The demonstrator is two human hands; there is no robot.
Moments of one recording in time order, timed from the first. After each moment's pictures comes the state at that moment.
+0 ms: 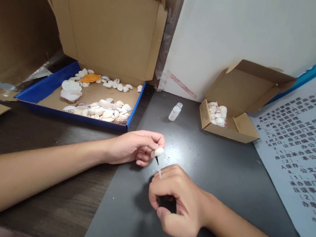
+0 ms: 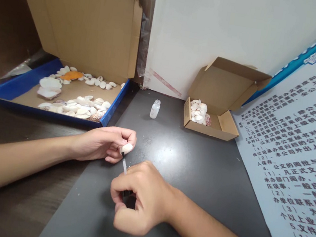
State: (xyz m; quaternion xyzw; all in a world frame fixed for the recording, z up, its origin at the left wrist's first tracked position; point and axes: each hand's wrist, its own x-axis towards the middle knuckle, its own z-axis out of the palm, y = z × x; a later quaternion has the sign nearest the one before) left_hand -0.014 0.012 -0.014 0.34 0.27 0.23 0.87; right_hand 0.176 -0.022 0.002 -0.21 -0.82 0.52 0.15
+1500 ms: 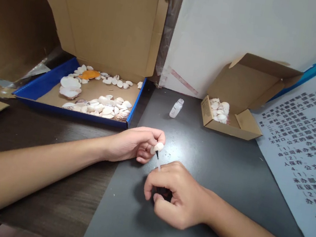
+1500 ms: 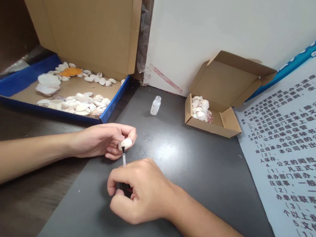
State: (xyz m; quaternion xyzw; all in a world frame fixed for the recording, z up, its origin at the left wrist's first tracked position) left_hand -0.013 0.012 -0.012 0.34 0.28 0.24 0.87; right_hand 0.174 -0.025 0.001 -0.25 -0.83 0.48 0.15
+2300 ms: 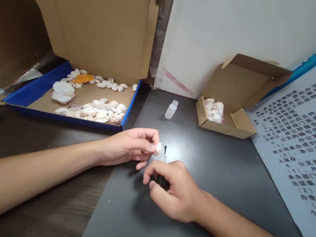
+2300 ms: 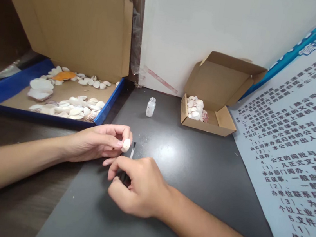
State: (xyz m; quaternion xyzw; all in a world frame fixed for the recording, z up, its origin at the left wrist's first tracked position) left_hand -0.013 0.014 -0.018 0.34 0.25 0.27 0.86; right_hand 0.173 -0.026 0.000 -0.31 -0.80 0.47 0.22
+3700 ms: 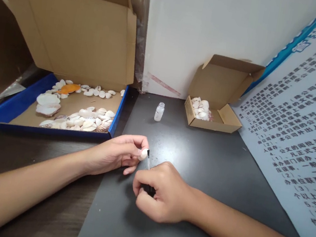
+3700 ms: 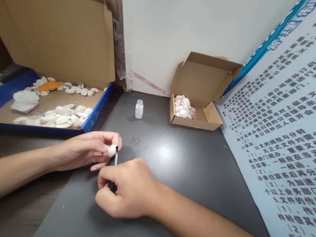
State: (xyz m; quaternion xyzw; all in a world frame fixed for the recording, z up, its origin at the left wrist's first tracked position) left_hand -0.010 0.012 -0.013 0.35 0.30 0.25 0.85; right_hand 0.174 -0.027 -0.001 -0.32 -0.83 0.41 0.19
